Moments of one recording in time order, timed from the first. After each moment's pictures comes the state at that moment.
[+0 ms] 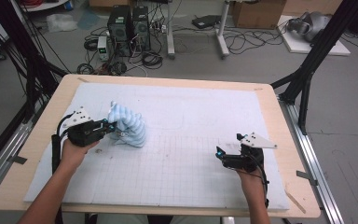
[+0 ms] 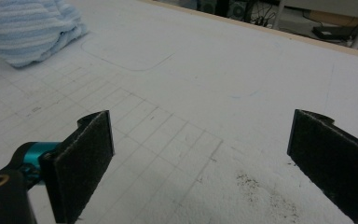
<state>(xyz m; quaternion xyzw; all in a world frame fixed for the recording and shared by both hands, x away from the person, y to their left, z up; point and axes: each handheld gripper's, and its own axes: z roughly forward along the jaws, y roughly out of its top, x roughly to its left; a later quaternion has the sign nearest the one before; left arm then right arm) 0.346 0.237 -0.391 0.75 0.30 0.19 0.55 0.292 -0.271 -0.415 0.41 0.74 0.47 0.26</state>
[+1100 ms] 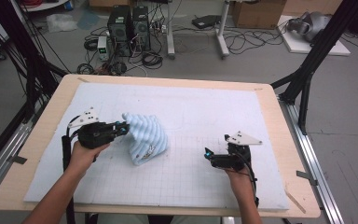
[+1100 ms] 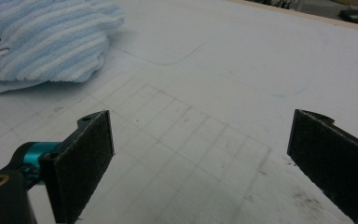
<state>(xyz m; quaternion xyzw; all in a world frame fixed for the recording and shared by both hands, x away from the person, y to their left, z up) 0.334 0.222 -0.391 0.74 0.32 0.15 0.57 0.303 -0.236 -0.424 0.40 0.76 0.46 0.22</state>
